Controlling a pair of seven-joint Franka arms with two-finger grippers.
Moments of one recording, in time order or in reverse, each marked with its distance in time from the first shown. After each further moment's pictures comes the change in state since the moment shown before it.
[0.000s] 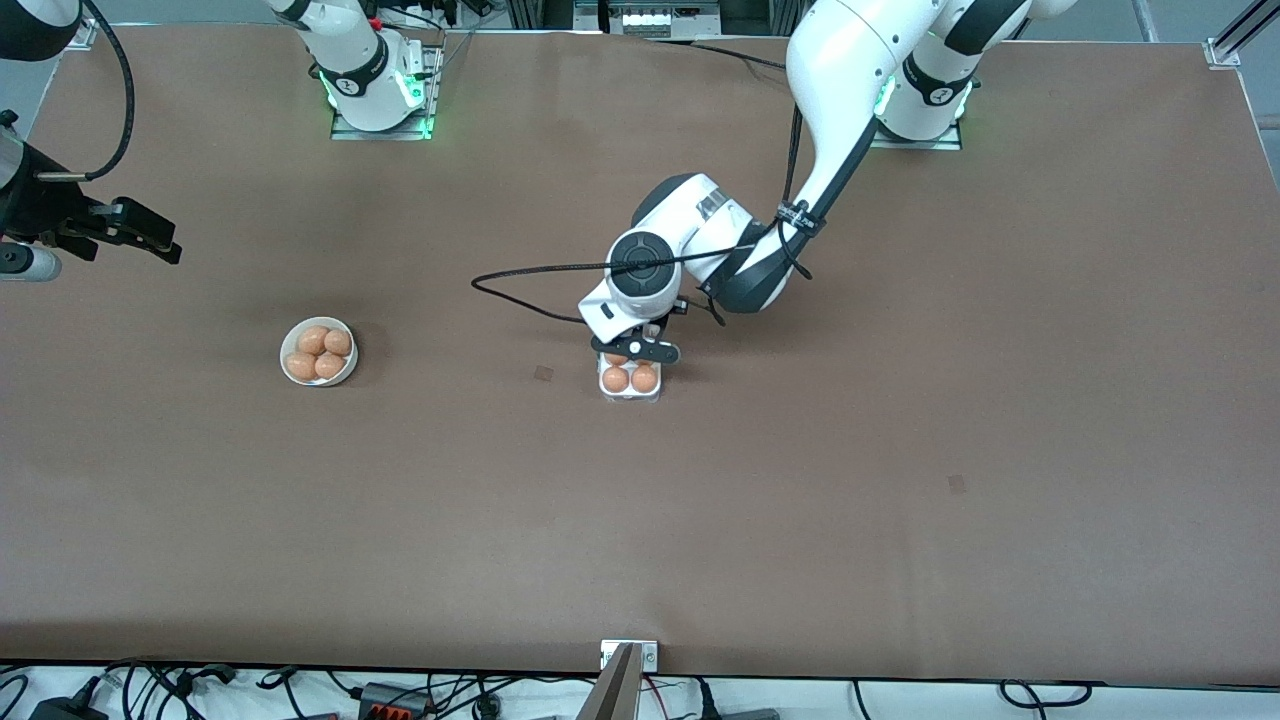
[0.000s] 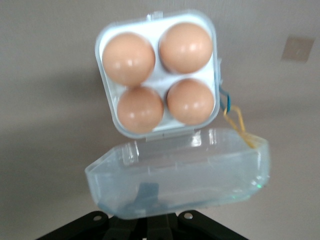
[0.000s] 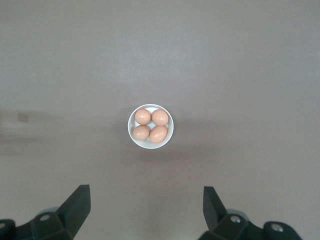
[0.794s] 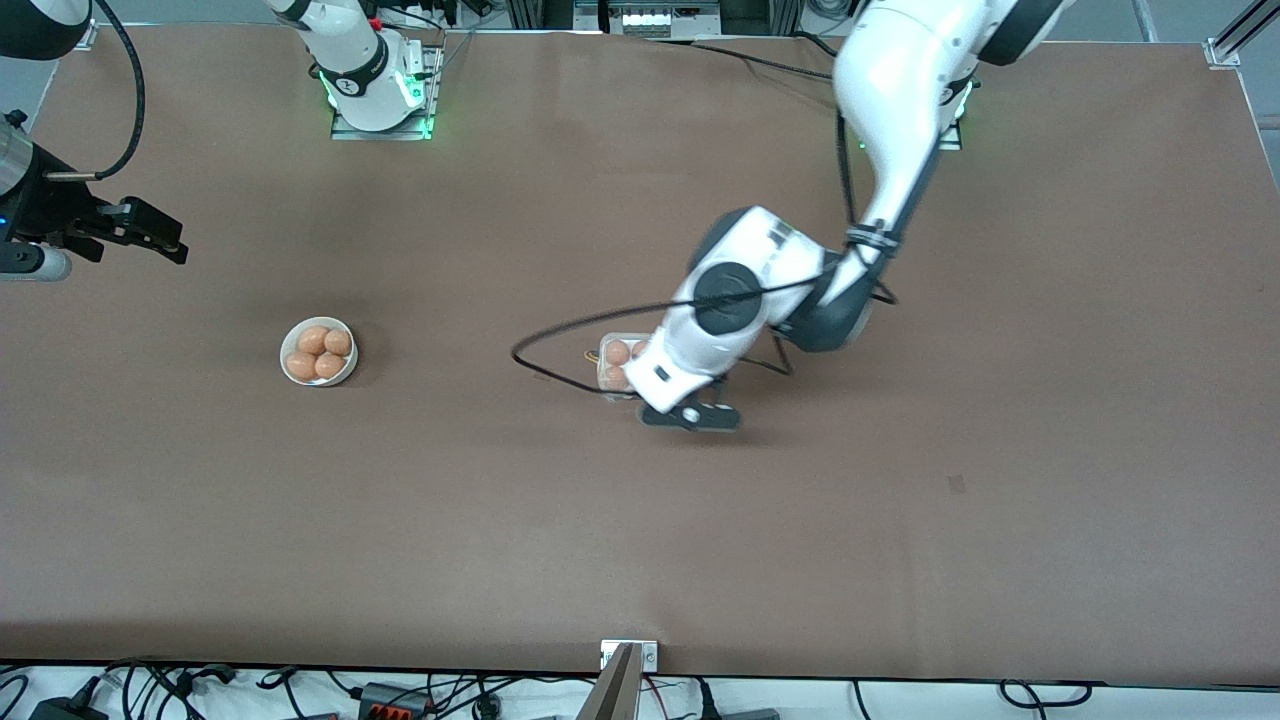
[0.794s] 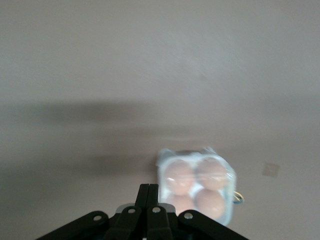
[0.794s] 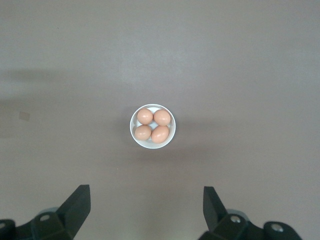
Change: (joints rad) left arm 0.118 -0.011 0.075 0.142 0.002 0.028 0.022; right arm 0.011 0.000 0.001 0.000 -0.003 -0.005 0.000
